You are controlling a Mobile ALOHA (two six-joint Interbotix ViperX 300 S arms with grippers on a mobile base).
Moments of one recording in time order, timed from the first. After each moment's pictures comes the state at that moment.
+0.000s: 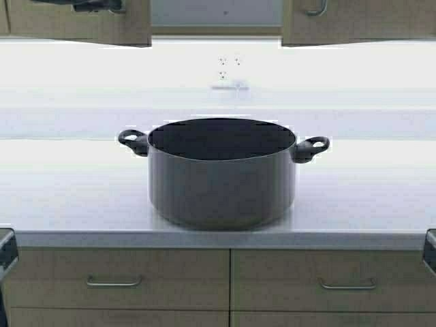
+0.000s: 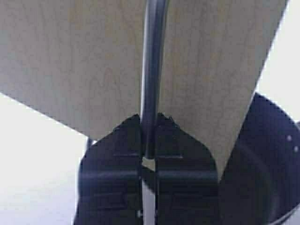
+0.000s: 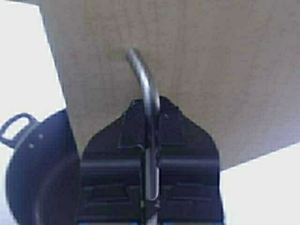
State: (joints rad) left arm -0.47 -0.47 0.96 -0.52 -0.28 0.42; right arm 0.42 -0.48 0.81 0.59 -0.10 -0.58
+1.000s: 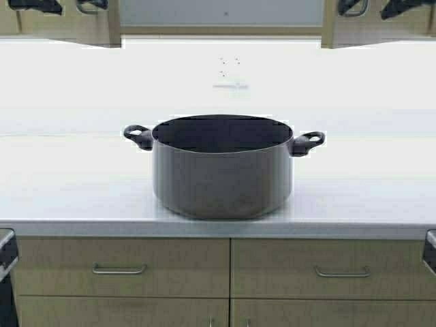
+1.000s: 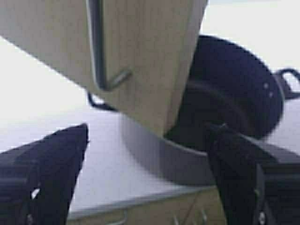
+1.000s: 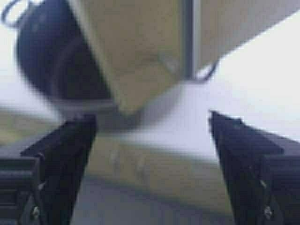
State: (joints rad) left arm -0.39 -0.72 1.04 -0.52 0.01 0.42; right arm 0.24 -0.63 0.87 0.46 0.40 -0.44
